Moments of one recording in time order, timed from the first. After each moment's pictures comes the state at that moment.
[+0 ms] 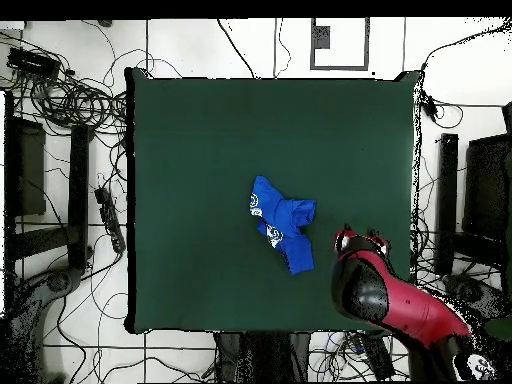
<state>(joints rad) -0.57 -0.67 -0.03 1.94 -0.26 -0.12 1.58</state>
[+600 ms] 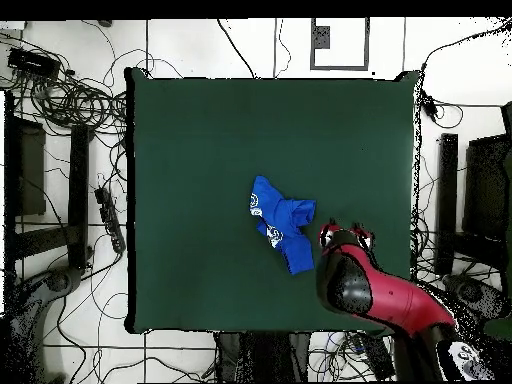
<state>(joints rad) -0.53 -0.66 0.00 1.94 -0.26 -0.12 1.58</state>
